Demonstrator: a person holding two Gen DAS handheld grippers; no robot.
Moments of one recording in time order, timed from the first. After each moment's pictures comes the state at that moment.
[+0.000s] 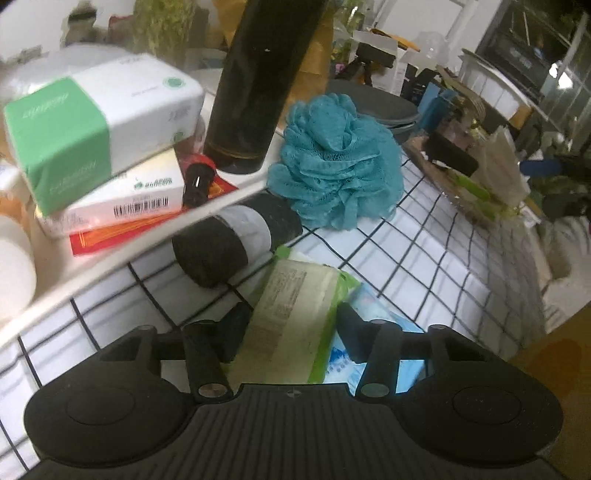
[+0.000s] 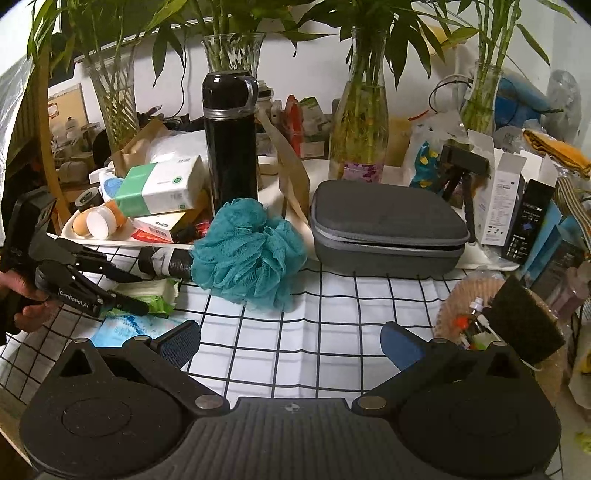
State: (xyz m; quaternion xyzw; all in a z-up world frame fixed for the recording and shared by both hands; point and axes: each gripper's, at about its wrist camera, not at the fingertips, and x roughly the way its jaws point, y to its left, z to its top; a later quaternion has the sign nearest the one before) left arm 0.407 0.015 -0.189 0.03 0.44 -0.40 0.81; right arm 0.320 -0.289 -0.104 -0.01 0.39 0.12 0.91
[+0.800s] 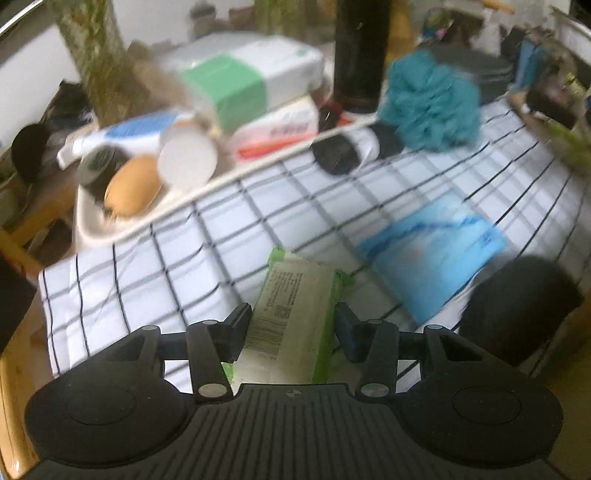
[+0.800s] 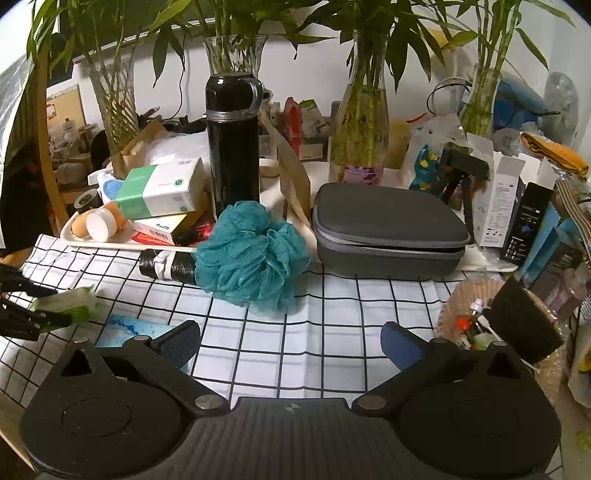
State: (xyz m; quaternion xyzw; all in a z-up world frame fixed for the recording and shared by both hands) left arm 0.324 0.052 -0.168 0.14 0.47 -0.16 0.85; right arm 0.319 -0.282 -0.104 -0.01 0.39 0.11 0.92
